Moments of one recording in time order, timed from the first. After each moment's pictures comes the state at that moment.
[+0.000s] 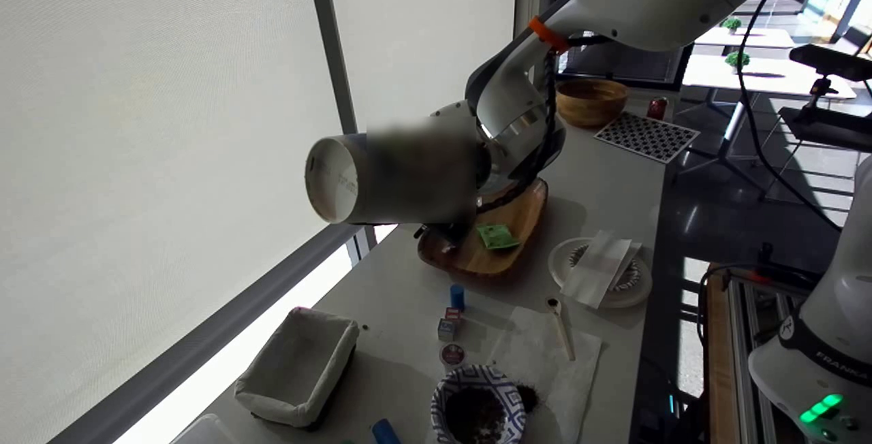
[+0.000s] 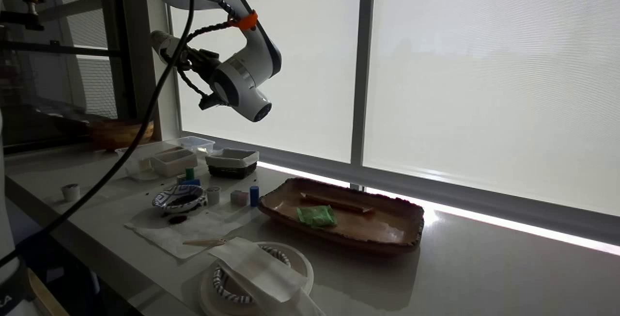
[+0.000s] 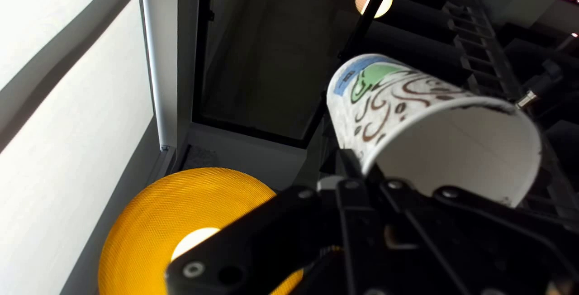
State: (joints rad) arm 0.05 0.24 0.04 -2.20 1.92 1.19 -2.71
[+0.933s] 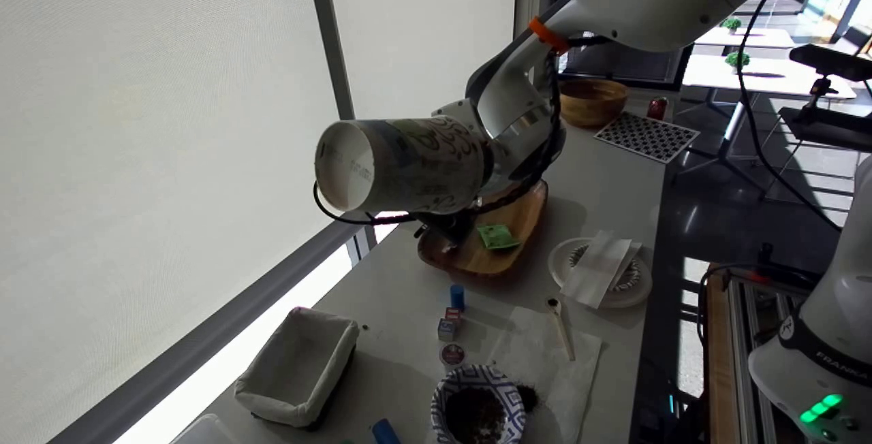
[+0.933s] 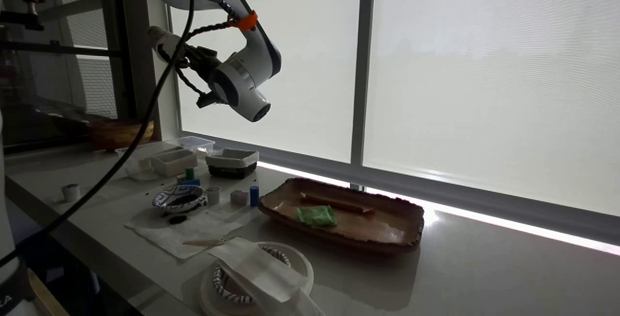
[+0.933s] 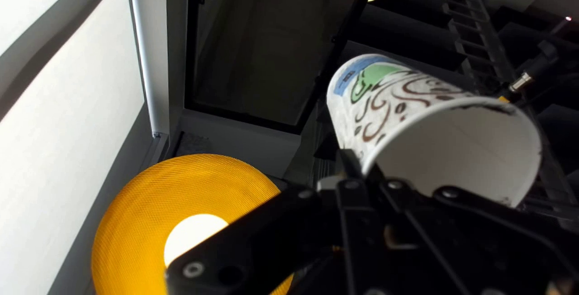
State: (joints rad) arm 0.05 0.24 0.04 -2.20 1.92 1.14 -2.71
